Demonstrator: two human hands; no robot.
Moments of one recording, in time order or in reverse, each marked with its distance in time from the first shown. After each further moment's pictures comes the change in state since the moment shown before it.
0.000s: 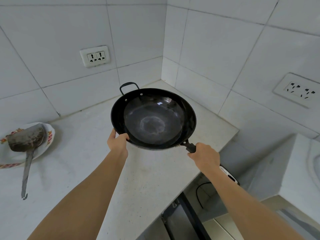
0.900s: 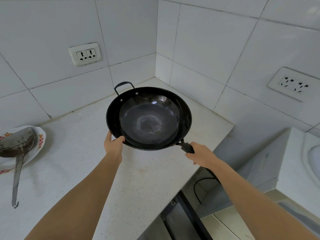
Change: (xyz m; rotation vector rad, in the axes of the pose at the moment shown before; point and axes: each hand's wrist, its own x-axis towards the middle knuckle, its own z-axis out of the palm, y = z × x) left_hand 0.007 -0.011 -0.003 0.174 -0.061 0.077; right_hand 0.009 0.011 -0.006 0.254 -0.388 -0.085
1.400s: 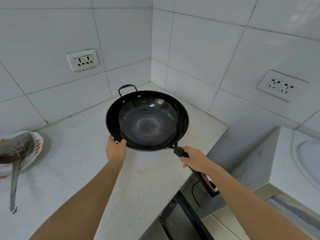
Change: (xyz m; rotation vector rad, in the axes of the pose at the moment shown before) left_hand -0.003 -0.011 -0.001 0.330 -0.023 0.181; right_hand -0.023 -0.012 0.011 0.108 -0.010 -0.061
